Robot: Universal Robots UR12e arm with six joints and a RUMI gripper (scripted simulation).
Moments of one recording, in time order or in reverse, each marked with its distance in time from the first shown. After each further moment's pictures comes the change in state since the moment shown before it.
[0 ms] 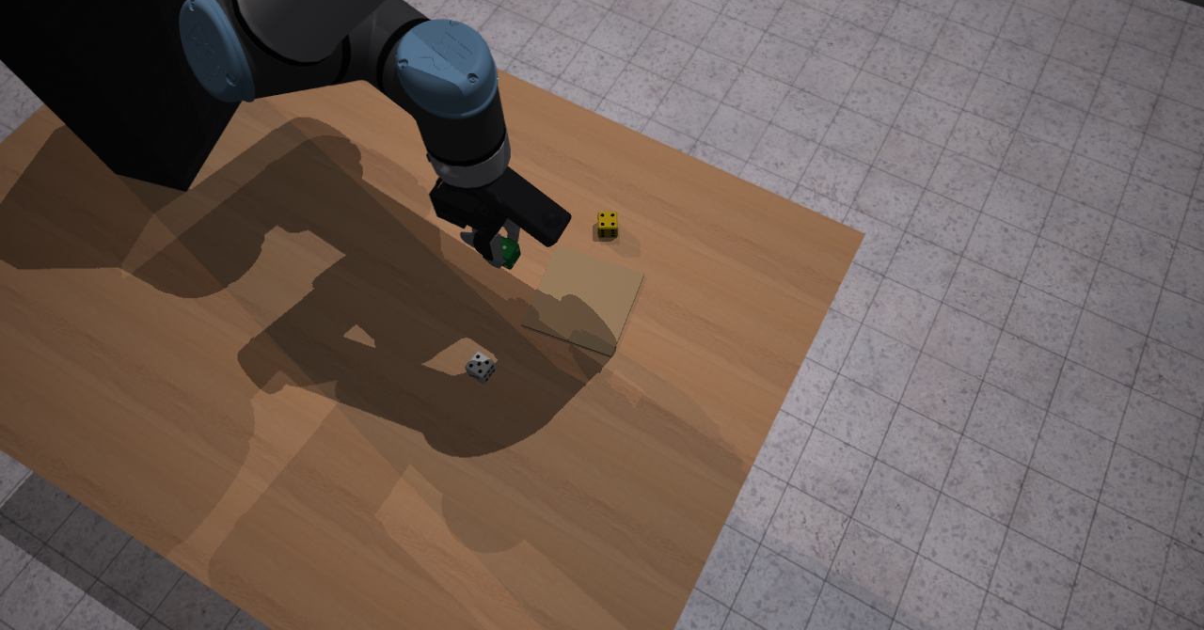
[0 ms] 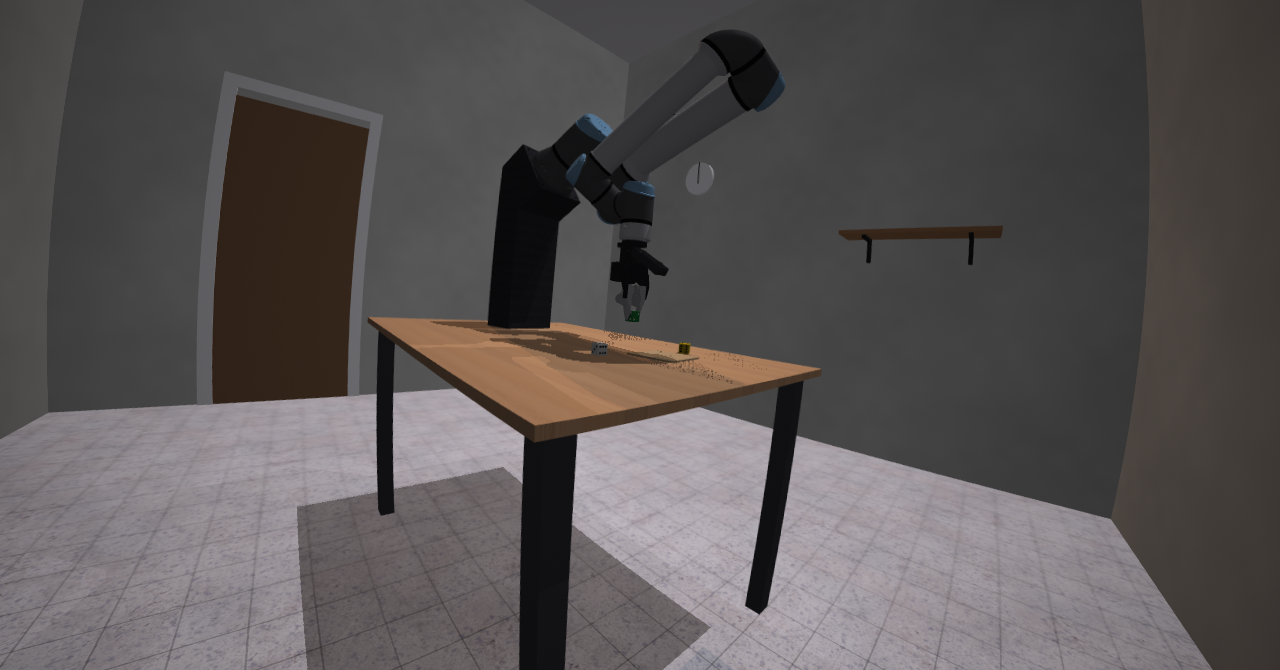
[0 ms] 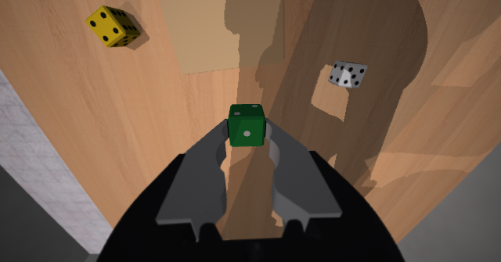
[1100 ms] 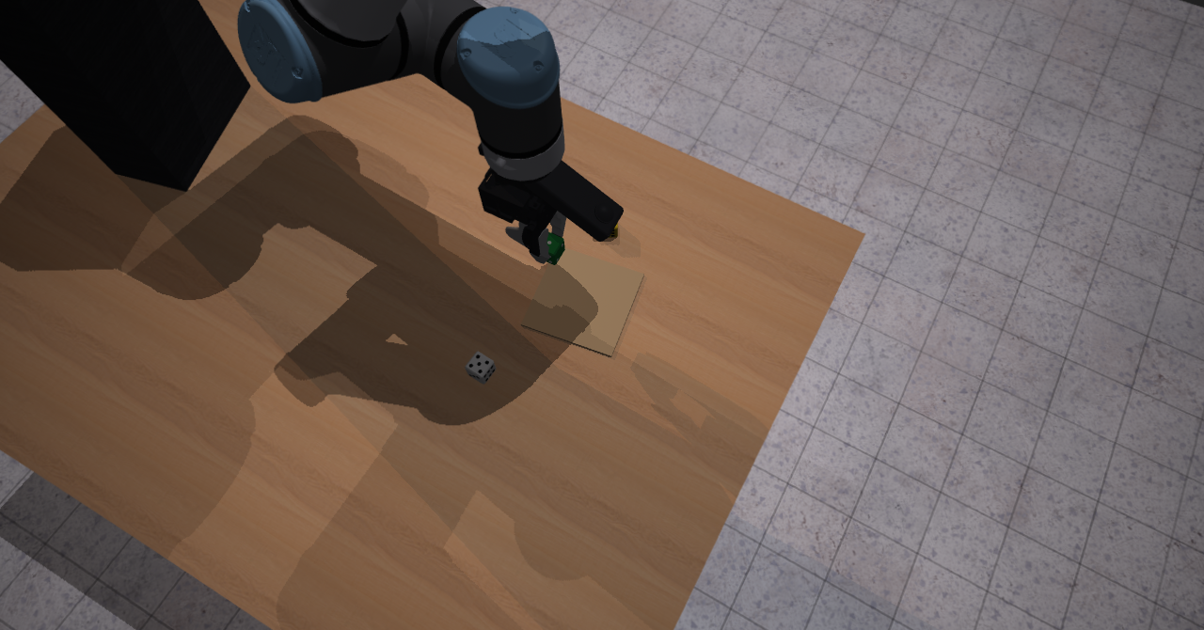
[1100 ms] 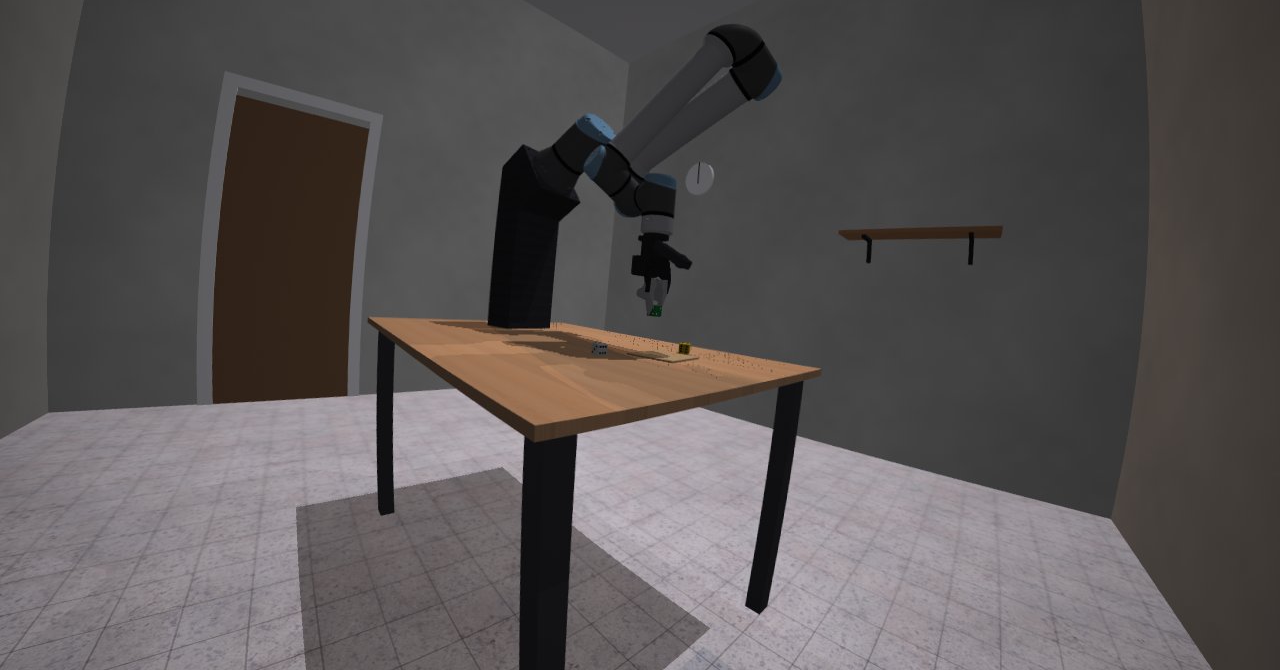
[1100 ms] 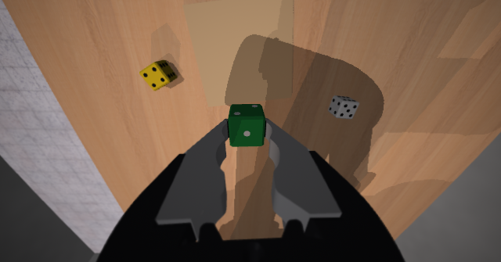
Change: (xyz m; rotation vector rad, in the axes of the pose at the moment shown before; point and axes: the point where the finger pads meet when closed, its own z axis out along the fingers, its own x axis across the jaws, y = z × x) arm -0.025 -0.058 -0.021 -0.001 -0.002 -0.003
